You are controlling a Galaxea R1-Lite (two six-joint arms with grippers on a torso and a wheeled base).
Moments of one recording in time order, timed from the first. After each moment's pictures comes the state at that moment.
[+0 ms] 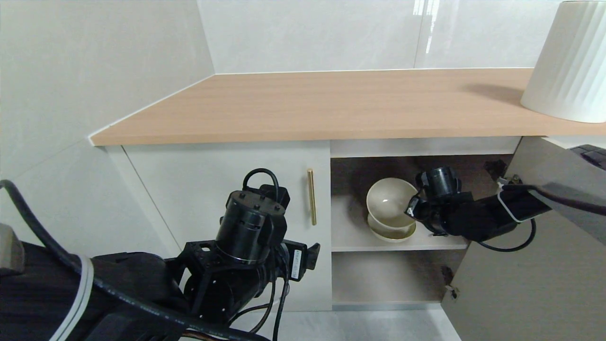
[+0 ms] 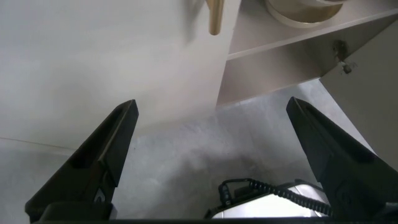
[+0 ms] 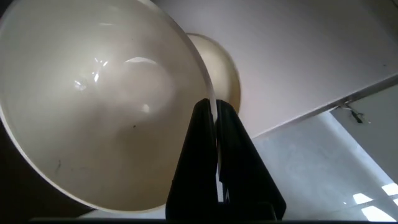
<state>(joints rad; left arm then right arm) -0.77 1.79 -0.79 -0.42 0.41 -0.28 0.33 2.23 -1.24 -0.35 -0.36 0.76</state>
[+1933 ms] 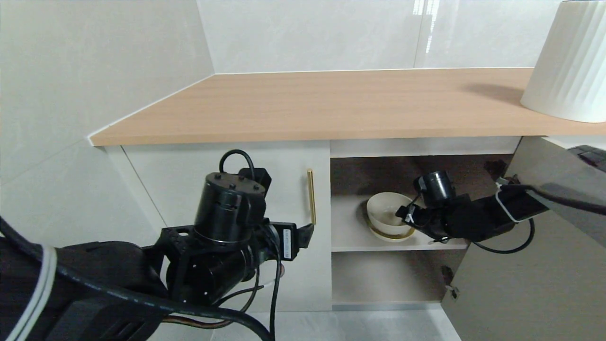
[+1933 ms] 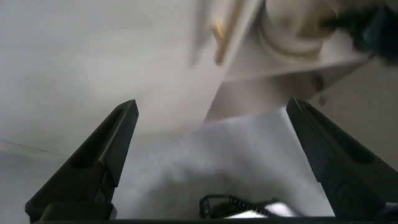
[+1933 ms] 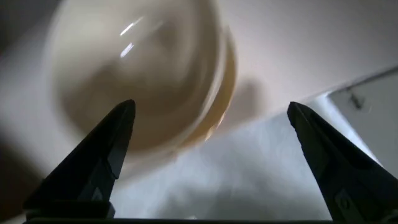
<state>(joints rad) -0.71 1.73 -0.81 -0.43 0.37 -0.37 0.34 2.21 -1.24 -0.25 -0.27 0.73</state>
